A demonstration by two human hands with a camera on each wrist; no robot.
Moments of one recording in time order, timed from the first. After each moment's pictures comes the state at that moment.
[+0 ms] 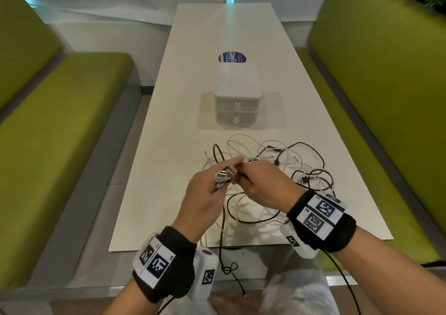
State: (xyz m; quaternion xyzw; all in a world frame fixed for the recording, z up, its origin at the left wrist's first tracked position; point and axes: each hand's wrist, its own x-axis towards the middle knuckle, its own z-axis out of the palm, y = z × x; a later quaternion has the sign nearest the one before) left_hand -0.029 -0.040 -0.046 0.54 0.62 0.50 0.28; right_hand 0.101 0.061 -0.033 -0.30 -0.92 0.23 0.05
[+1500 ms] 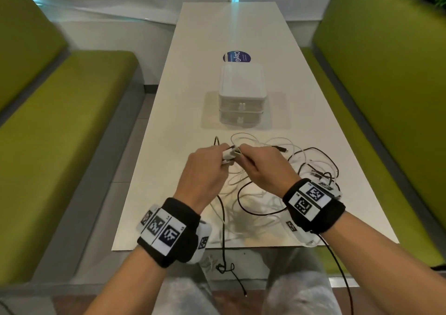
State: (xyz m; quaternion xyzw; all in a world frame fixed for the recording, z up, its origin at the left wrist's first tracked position) left_hand -0.050 -0.007 -0.022 0.62 0.73 0.28 0.06; right_hand 0.089 0.084 -0.041 -0.27 -0.92 0.19 0.20
